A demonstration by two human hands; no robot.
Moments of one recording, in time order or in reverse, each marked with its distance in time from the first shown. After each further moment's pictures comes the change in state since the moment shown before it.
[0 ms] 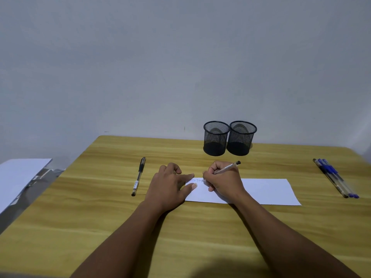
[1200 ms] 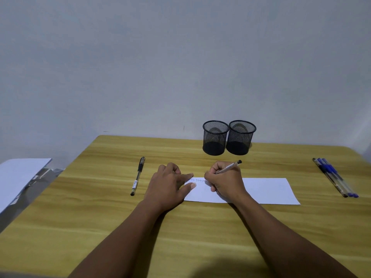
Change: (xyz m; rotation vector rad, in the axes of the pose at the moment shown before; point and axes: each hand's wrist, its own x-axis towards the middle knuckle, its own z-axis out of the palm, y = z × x) left_hand 0.001 0.000 0.000 -0.005 0.006 0.009; right_hand -0.006 -0.005 -0.004 0.053 0.039 0.035
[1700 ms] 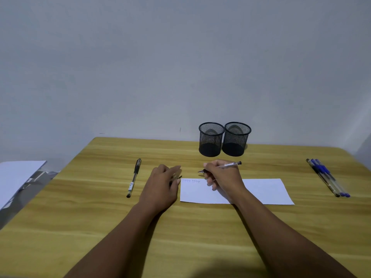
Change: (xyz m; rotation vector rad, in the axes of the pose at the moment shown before) left_hand -0.003 -0.001 0.000 -0.224 0.095 -0.098; right_hand 0.001 -0.017 -0.007 0.240 -0.053 0.110
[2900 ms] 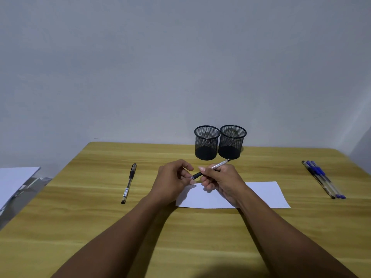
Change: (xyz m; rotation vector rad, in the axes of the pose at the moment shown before) left_hand 0.030 0.046 -0.003 -0.484 -0.047 -0.076; right_hand 0.004 -0.006 -0.017 0.075 -0.179 0.036
